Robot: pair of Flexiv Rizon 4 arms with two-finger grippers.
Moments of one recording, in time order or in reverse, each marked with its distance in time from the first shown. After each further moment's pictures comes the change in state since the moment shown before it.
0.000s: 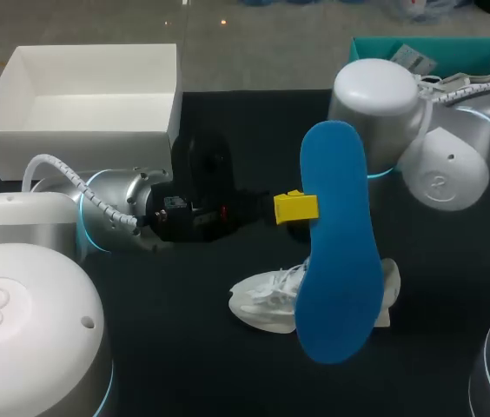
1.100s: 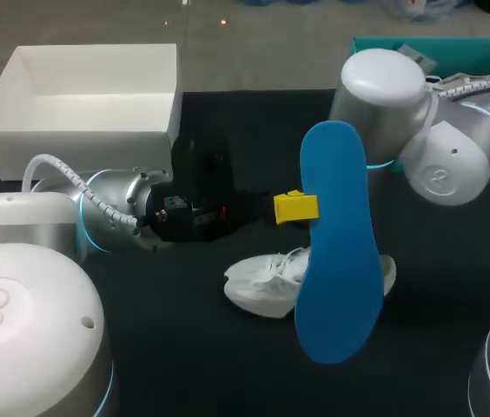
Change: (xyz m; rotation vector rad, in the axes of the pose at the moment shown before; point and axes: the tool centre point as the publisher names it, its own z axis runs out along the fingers) left arm 0.000 0.000 0.000 0.000 0.000 0.000; right arm -0.015 0.013 -0.021 -0.058 -0.024 0.153
